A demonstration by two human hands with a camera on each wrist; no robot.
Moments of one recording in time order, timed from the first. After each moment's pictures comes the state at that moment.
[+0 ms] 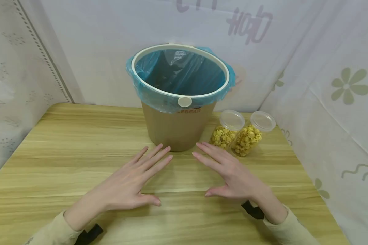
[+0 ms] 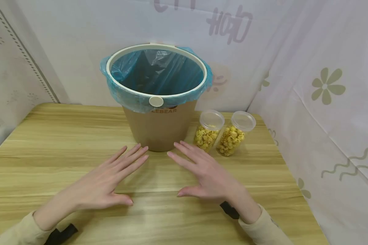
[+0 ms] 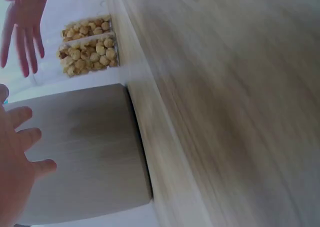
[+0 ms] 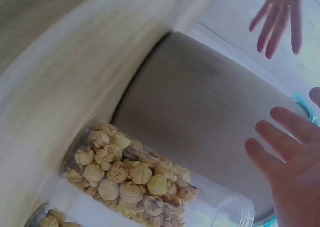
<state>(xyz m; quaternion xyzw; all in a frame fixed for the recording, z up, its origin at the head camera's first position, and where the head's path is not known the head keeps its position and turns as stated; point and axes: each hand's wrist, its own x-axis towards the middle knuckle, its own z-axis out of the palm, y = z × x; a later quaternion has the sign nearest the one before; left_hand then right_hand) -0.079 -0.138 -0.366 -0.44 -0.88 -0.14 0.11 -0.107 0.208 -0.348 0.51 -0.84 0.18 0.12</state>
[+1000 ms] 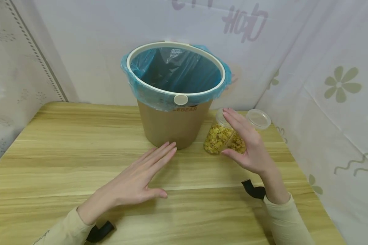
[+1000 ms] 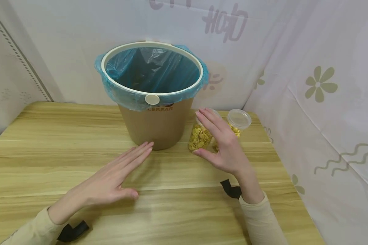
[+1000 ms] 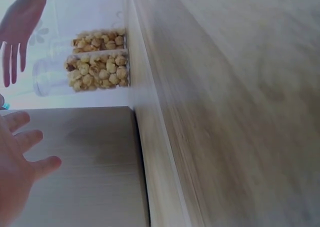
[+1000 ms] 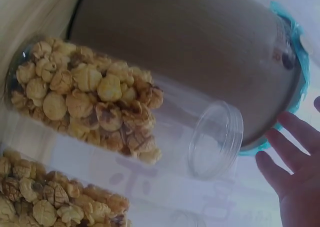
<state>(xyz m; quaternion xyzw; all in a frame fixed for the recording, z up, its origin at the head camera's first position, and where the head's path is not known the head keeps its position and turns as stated) -0.089 -0.115 -0.372 -0.43 -0.87 -0.24 0.08 -0.141 0.233 -0.305 0.42 -0.81 0.31 0.28</state>
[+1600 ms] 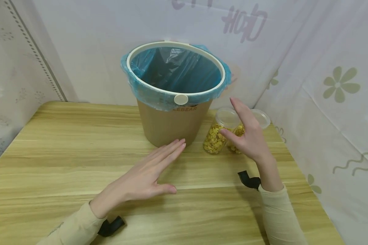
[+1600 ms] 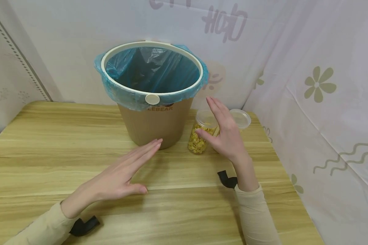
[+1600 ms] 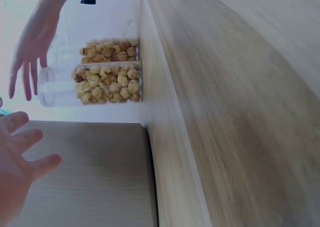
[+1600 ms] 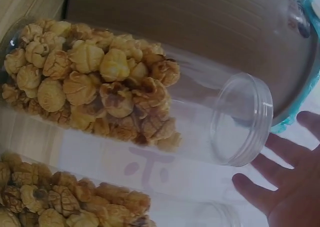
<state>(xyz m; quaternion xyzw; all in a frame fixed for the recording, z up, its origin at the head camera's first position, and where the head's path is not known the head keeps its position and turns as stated) -0.096 -0.094 -0.366 -0.43 -0.85 -0.28 0.06 -0.169 0.242 -0.307 0.28 -0.88 0.31 0.24</state>
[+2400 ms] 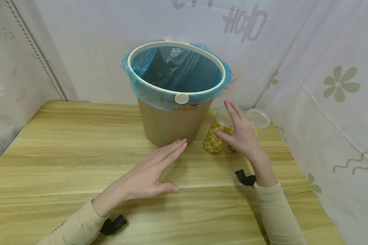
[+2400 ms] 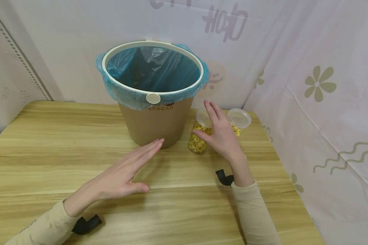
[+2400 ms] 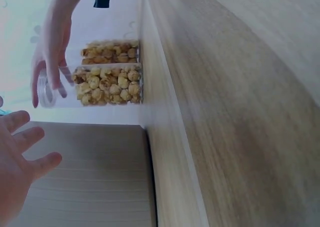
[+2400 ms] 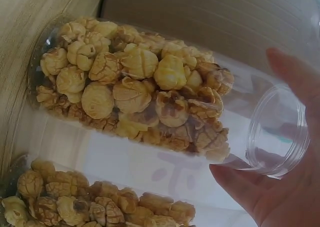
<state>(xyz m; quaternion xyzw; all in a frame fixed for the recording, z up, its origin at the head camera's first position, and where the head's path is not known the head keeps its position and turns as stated) -0.095 -0.092 -0.367 -0.43 -0.85 -0.28 0.06 -0.185 0.239 -0.327 0.22 -0.93 0.23 0.18</state>
